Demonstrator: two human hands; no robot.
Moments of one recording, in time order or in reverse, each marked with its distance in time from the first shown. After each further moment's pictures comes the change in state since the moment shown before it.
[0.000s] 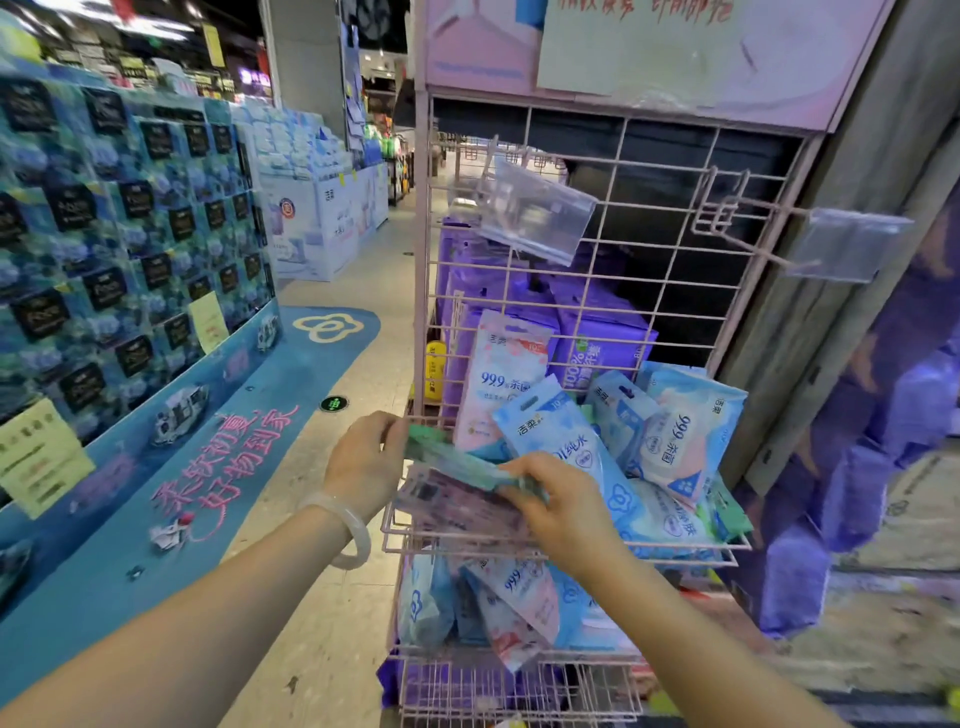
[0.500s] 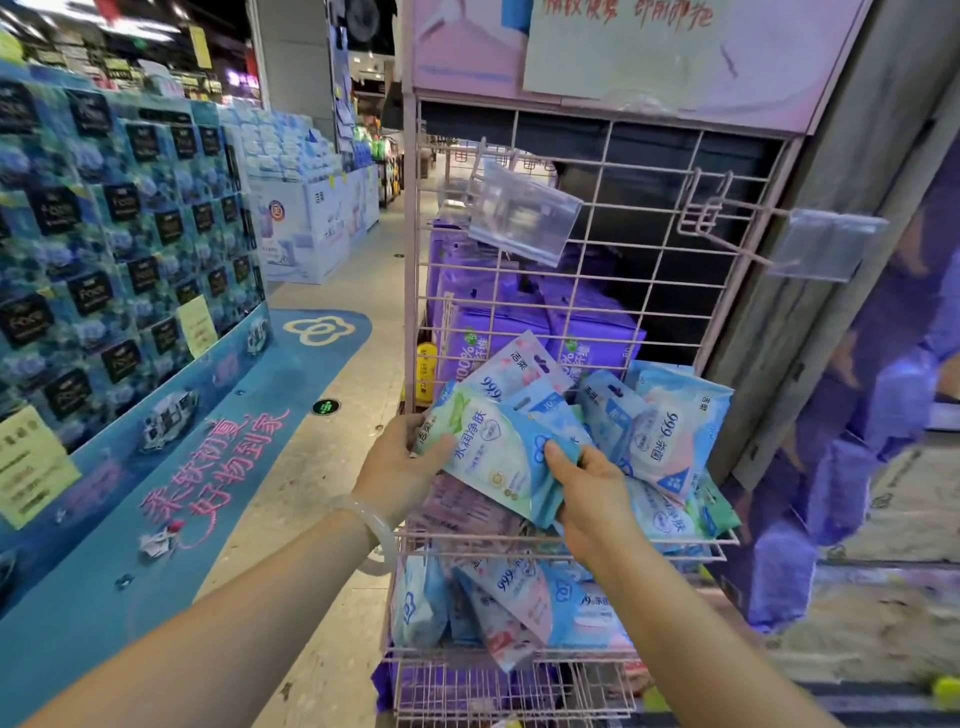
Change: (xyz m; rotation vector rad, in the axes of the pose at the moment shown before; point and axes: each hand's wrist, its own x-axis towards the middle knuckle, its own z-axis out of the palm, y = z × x) left_hand -0.009 0.016 0.025 -0.466 -0.169 -0.211; right_hand 0.012 -0.004 -0.015 0.825 0.254 0.784
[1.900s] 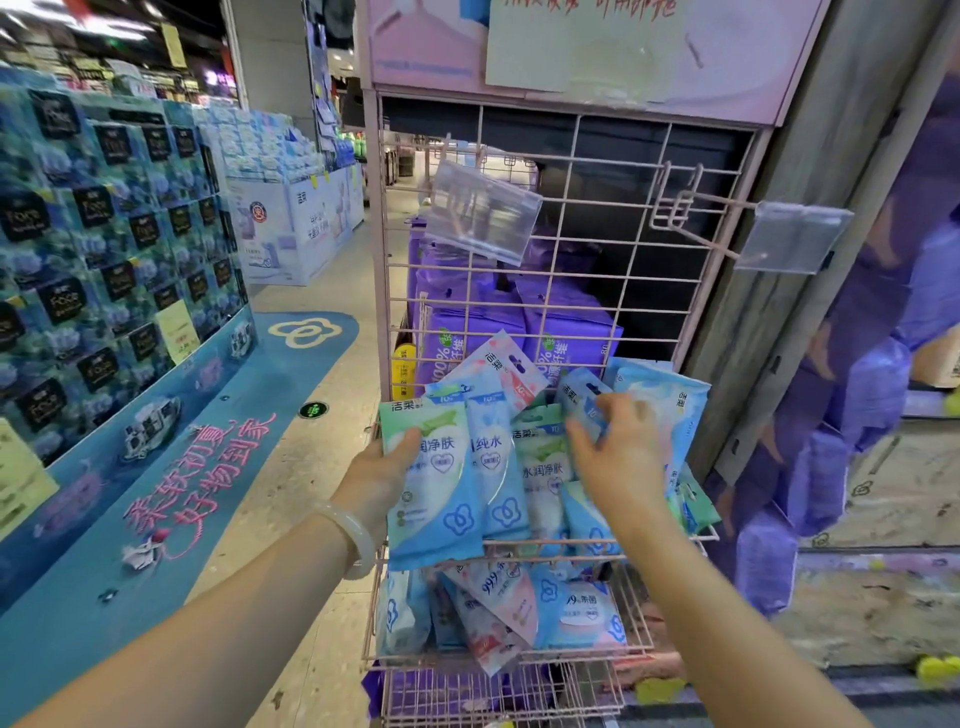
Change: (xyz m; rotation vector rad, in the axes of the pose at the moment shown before) left_hand -0.001 0.005 0.007 -0.282 -0.028 -0.288; right_hand 0.025 -0.024 -0.039 -0.822 0.299 -0.640
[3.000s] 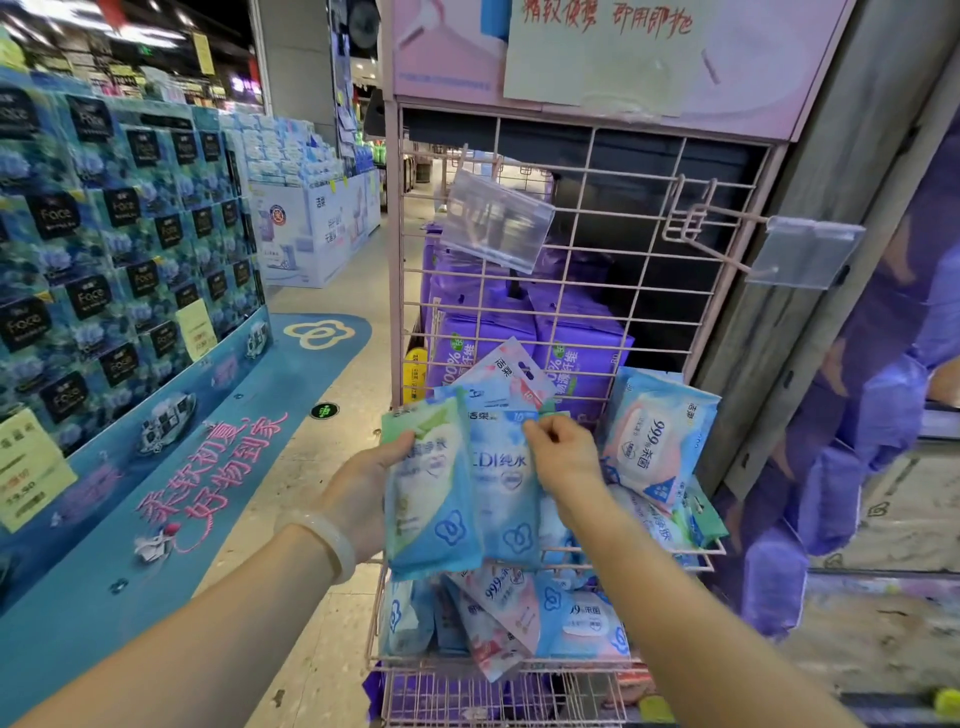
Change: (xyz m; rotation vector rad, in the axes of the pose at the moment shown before) left_hand -0.008 0.003 -0.014 -0.316 -0.260 -0.197; right_hand 0.008 -0.024 0.044 0.400 -0.269 0.225
